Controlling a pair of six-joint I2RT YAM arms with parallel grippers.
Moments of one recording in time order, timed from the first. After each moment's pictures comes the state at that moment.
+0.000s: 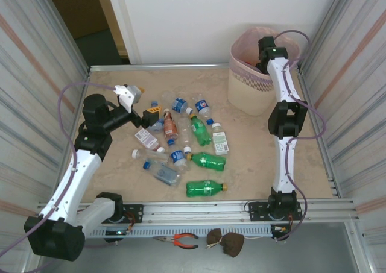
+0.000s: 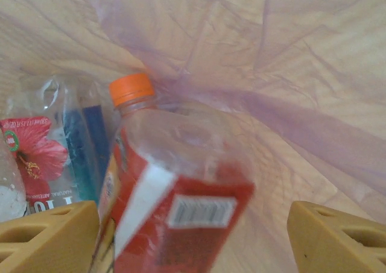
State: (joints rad) left arm -0.18 0.96 0.87 -0.07 0.64 0.16; right arm 0.06 2.44 2.52 -1.25 0.34 0.38
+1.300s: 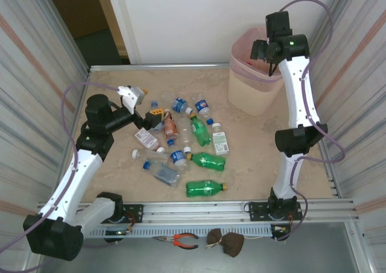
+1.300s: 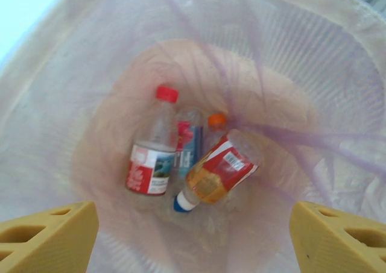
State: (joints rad) left arm -0.21 0.97 0.87 -0.08 0.64 0.17; right arm 0.19 2.00 2.52 -1.31 0.27 0.29
